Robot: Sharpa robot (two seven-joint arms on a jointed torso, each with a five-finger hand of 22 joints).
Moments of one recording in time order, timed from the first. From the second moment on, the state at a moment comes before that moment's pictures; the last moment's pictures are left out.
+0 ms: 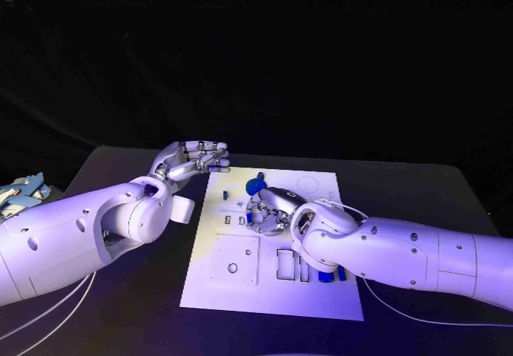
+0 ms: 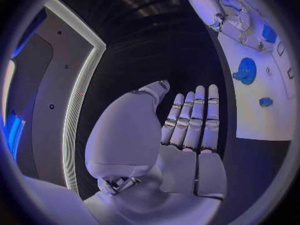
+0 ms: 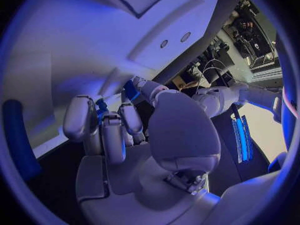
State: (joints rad) left arm 1.15 -0.85 0.03 1.52 -0.14 -0.30 0.38; left_hand 1.44 -0.15 0.39 0.19 0.24 0.81 0.21 0.21 0.16 0.94 0.20 0.08 0.06 0.93 0.15 0.25 0.22 0.18 0.78 0.27 0.41 0.18; right arm 1.14 -0.56 -0.14 1.49 -1.37 -0.43 -0.27; right_hand 1.22 -0.17 0.52 0.05 0.13 0.83 0.16 0.33 0.50 1.29 0.08 1.35 1.24 1.46 0.00 1.56 1.31 0.09 1.35 0.10 1.22 1.25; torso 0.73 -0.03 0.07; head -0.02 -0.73
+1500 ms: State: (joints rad) left arm 1.18 -0.79 0.03 1.44 -0.55 -0.17 0.01; left_hand 1.21 -0.12 0.23 0.29 0.24 0.86 0.13 0.53 0.34 1.08 0.05 0.81 0.57 1.46 -0.01 1.41 1.25 0.15 1.14 0.09 1.23 0.81; right arm 1.28 -0.87 -0.13 1.58 -0.74 -0.48 0.18; right_hand 1.29 -0.16 0.37 0.14 0.18 0.71 0.19 0.35 0.42 1.08 0.11 1.26 1.07 1.47 0.04 1.50 1.31 0.11 1.26 0.14 1.06 1.15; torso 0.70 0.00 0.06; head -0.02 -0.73
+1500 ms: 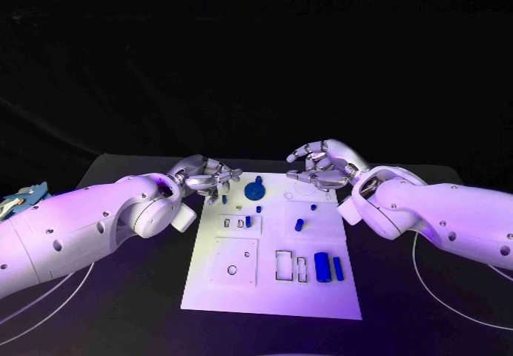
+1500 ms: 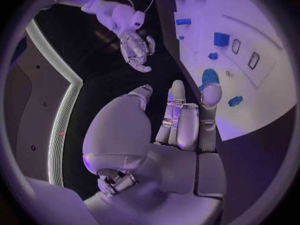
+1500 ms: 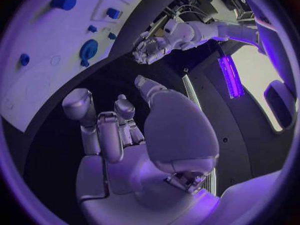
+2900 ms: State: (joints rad) left arm 1.30 -0.52 -0.05 1.24 -1.01 0.27 -0.53; left_hand 1.11 -0.10 0.16 0.30 0.20 0.84 0.09 0.72 0.48 1.21 0.01 1.16 0.94 1.46 -0.04 1.49 1.31 0.11 1.26 0.06 1.38 1.07; right arm 1.30 -0.92 -0.13 1.54 -0.60 -0.48 0.19; right_hand 1.28 -0.16 0.36 0.15 0.20 0.71 0.19 0.36 0.42 1.08 0.11 1.26 1.06 1.47 0.04 1.50 1.31 0.11 1.26 0.14 1.05 1.14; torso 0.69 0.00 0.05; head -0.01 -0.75
